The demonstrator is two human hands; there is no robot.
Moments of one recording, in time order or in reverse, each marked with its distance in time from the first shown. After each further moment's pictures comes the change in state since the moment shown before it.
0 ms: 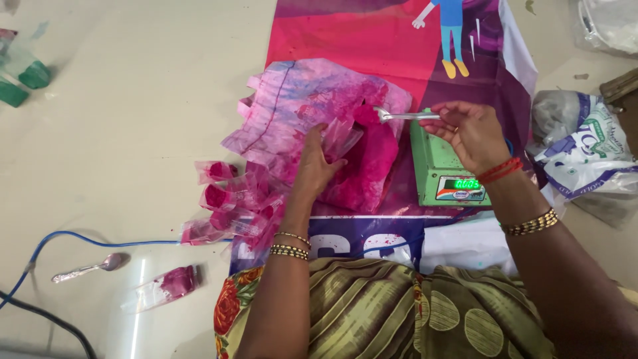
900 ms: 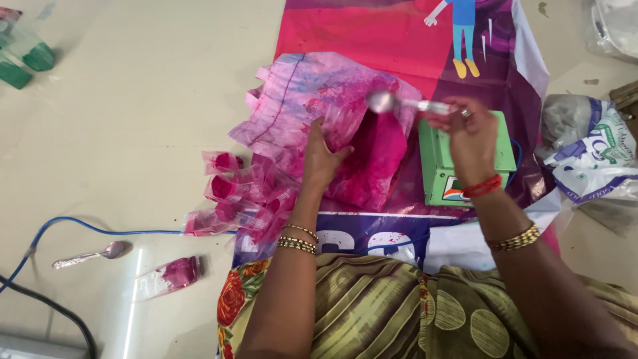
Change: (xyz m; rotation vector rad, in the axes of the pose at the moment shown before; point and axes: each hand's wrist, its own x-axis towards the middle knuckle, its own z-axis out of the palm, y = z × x) left_hand 0.004 -0.007 0.010 -0.183 0.103 -0.219; right_hand -0.022 0.006 0.052 -0.441 0.161 -0.387
